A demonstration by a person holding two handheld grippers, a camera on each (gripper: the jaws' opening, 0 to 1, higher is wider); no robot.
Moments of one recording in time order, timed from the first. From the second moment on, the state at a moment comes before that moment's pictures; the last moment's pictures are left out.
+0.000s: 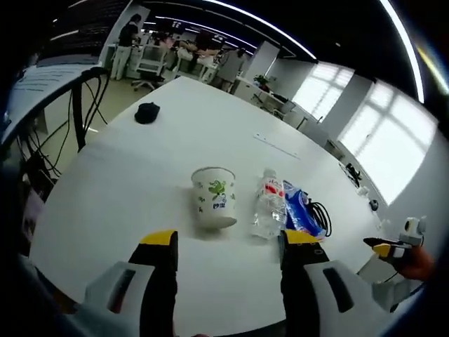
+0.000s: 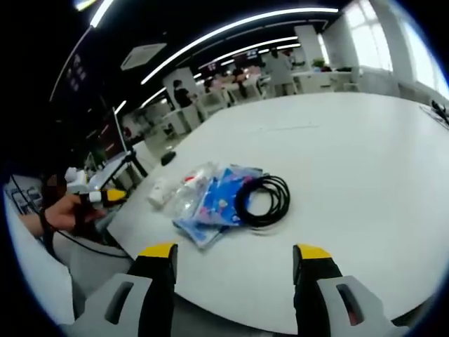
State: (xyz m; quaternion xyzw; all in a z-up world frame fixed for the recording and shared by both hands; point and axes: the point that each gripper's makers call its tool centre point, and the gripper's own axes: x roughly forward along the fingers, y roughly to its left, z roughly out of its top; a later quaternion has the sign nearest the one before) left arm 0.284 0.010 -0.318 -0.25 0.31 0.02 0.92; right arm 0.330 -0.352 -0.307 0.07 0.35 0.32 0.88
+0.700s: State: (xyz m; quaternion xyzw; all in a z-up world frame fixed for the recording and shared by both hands) left arm 0.346 0.025 -0.357 -0.26 0.34 0.05 0.90; right arm 0.312 -0.371 -0.305 0.08 0.35 0.28 0.89
